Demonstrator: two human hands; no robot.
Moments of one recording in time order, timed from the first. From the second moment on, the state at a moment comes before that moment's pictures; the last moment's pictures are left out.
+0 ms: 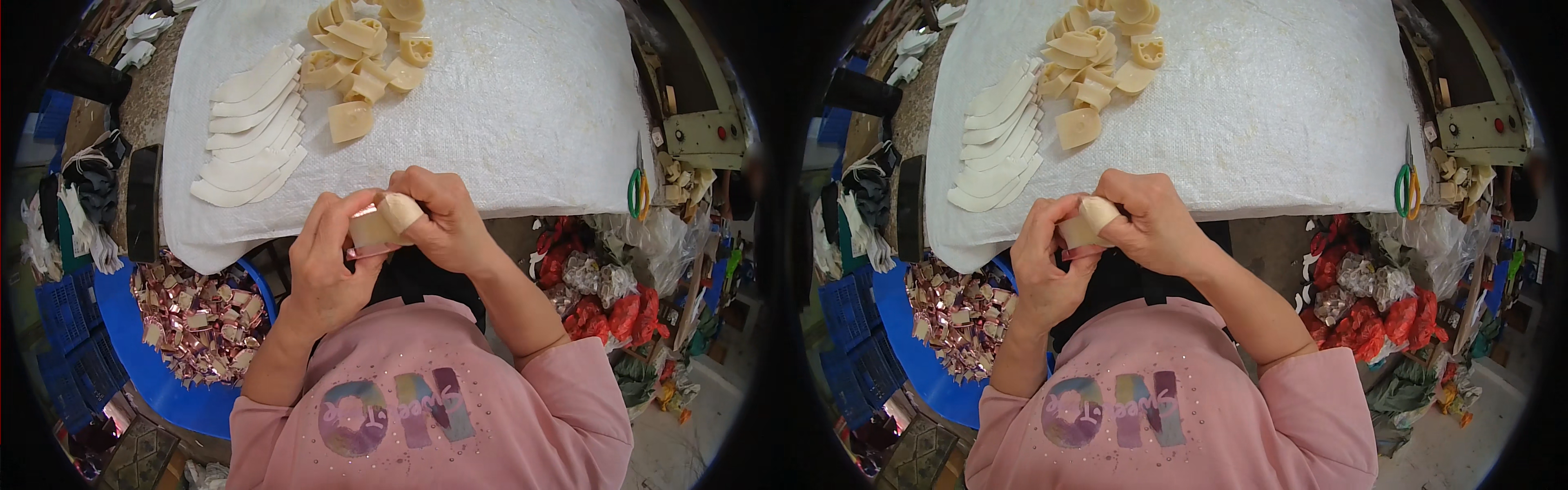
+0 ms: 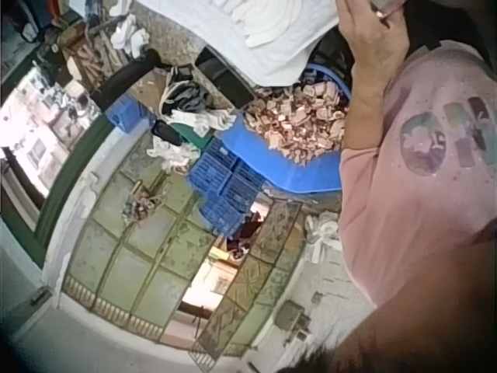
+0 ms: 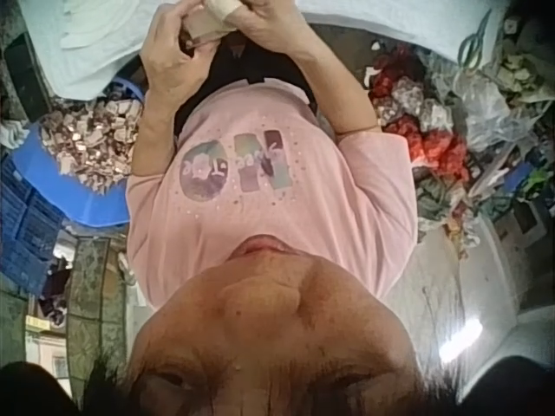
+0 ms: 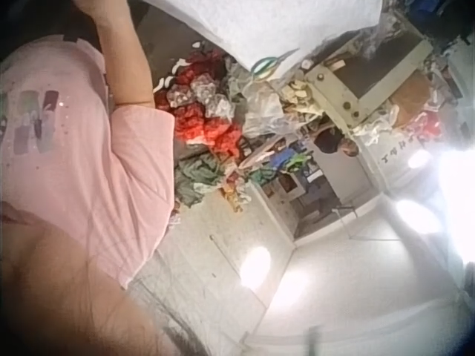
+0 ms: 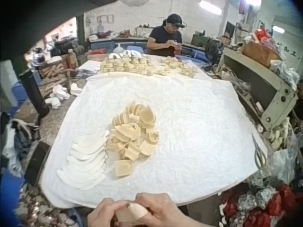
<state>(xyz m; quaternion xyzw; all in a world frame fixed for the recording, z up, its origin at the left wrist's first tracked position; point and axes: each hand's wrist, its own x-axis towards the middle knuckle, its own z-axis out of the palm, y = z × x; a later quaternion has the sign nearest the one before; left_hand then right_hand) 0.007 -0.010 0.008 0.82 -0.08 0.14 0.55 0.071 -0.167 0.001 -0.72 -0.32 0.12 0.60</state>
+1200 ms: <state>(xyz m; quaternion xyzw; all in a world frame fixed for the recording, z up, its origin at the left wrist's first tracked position) 0.010 -0.007 -0.010 0.67 0.07 0.13 0.73 0.063 -0.153 -0.020 -0.60 -0.22 0.20 0.75</state>
